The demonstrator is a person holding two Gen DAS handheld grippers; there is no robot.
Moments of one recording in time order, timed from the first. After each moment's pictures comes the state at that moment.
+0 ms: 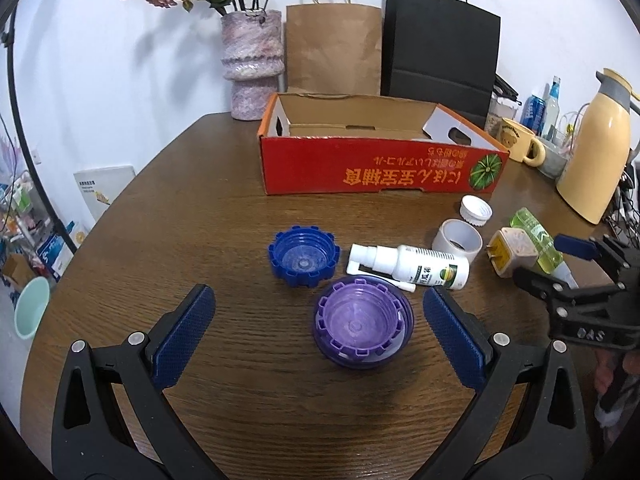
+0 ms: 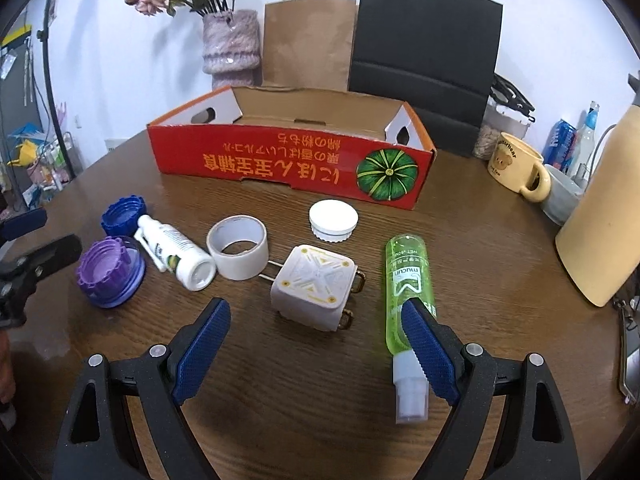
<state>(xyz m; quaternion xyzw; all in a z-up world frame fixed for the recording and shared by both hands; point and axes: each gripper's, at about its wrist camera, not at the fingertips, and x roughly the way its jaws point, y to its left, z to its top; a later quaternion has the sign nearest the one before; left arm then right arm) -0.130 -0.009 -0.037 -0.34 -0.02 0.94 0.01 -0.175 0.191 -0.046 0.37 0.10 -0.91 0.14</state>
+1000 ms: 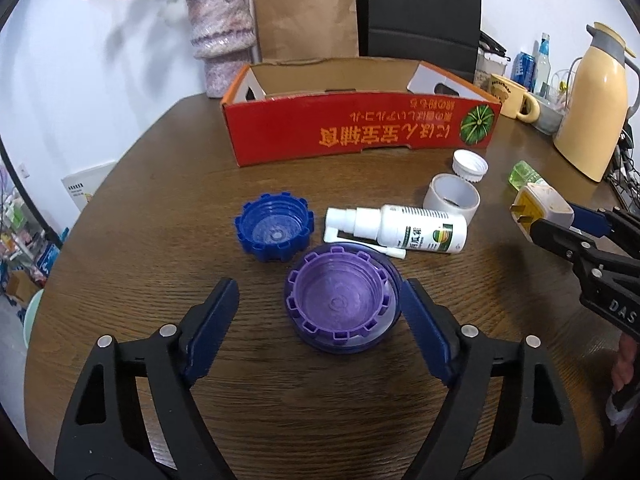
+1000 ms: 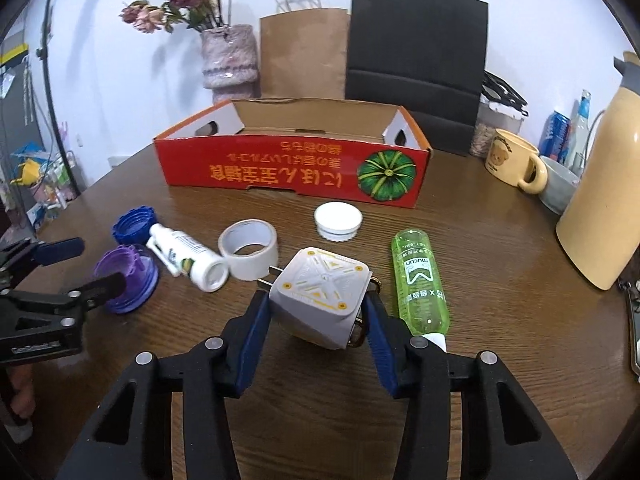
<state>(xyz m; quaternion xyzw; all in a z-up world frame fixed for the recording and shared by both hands) -0.141 0.006 -0.057 -0.39 0.02 0.92 0.03 -0.154 0.193 -0.040 0.35 0.07 -0.92 0.14</state>
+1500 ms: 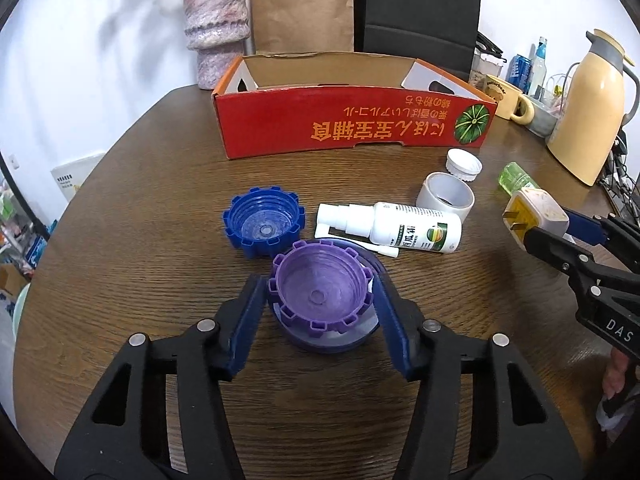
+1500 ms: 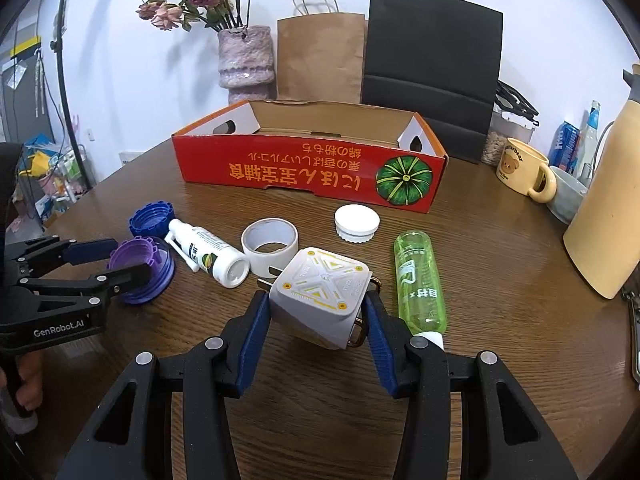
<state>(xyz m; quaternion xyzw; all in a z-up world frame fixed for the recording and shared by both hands) -0.144 0.005 -0.059 -0.40 0.00 0.92 0.05 -0.147 0.187 -0.040 0.34 0.08 -0.92 0.16</state>
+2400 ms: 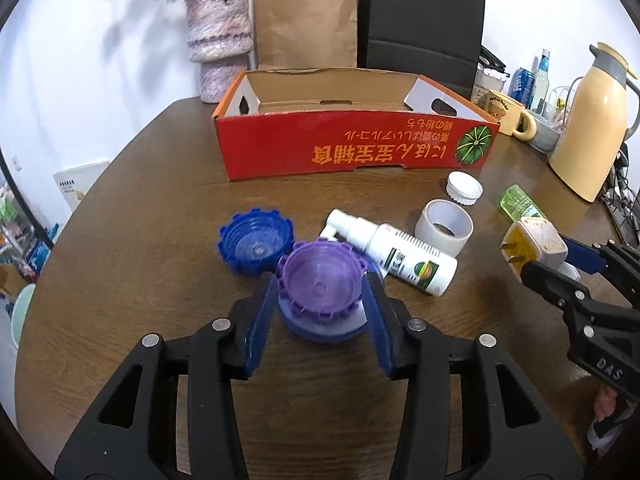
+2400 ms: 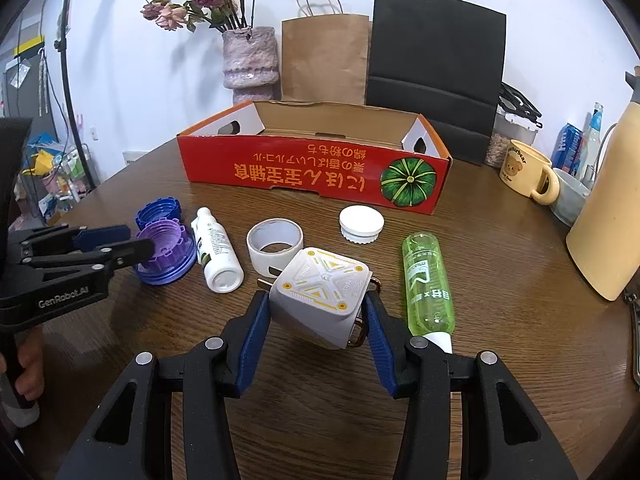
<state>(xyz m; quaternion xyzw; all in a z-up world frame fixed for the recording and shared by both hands) -0.155 0.009 -0.049 -0.38 0.00 0.93 0.04 -0.144 0.184 -0.040 0.34 0.07 -0.92 0.16</state>
